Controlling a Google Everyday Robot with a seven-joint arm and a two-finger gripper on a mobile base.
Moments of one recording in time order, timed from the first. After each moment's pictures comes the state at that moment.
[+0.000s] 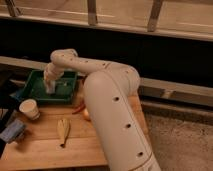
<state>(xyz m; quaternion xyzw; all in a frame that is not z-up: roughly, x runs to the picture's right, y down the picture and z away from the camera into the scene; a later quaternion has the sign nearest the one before) -0.342 -0.057 0.872 -0.36 -0.12 0.61 0.69</state>
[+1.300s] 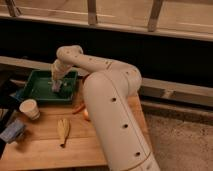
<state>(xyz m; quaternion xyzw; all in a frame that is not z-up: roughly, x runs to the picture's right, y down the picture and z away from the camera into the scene) -0.305 -0.085 0.892 -0.34 -0.09 0.65 0.67</state>
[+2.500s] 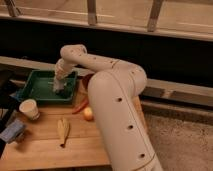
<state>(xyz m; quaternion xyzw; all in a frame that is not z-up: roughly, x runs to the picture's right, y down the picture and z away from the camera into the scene) -0.280 -0.104 0.892 -0.34 -0.09 0.64 0.68</state>
